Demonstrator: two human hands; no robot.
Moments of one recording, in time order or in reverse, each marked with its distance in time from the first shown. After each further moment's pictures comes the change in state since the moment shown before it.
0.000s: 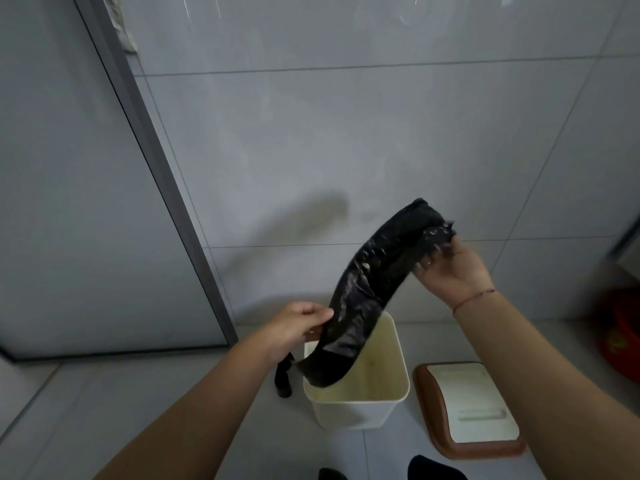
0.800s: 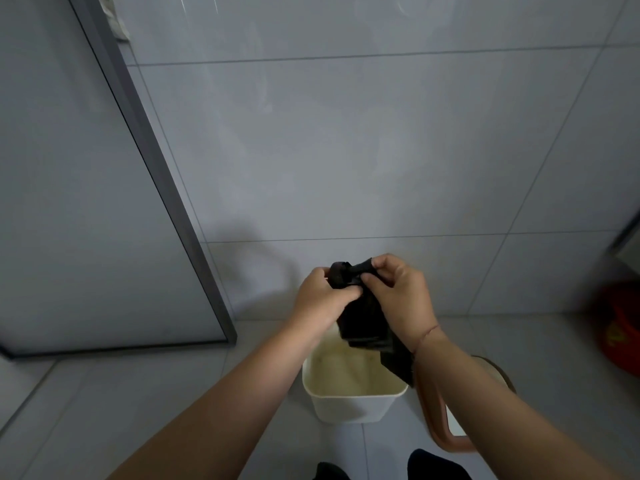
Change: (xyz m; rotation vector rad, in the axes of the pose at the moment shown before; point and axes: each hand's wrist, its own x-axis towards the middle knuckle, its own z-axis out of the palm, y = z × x) left_hand -0.009 0.043 0.054 0.179 0.358 0.175; right_hand -0.037 0.085 -0.002 -1.020 -0.186 -0.553
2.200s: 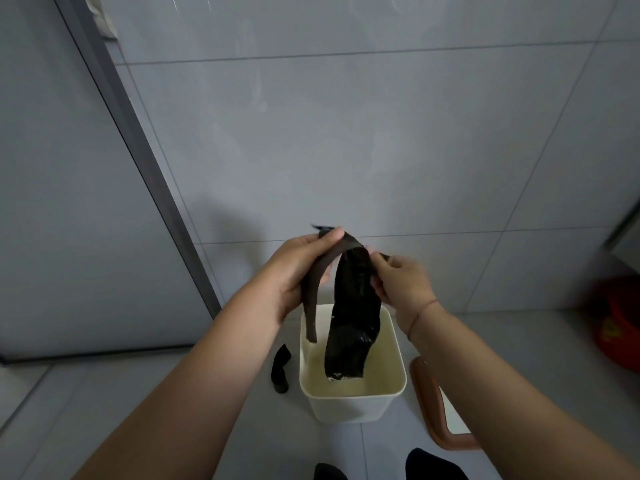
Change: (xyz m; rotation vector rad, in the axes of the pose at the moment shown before) left_hand -0.002 0.061 -0.036 -0.420 -0.342 -0.058; right_hand 0.017 -0.021 -0.003 0.078 0.098 0.440
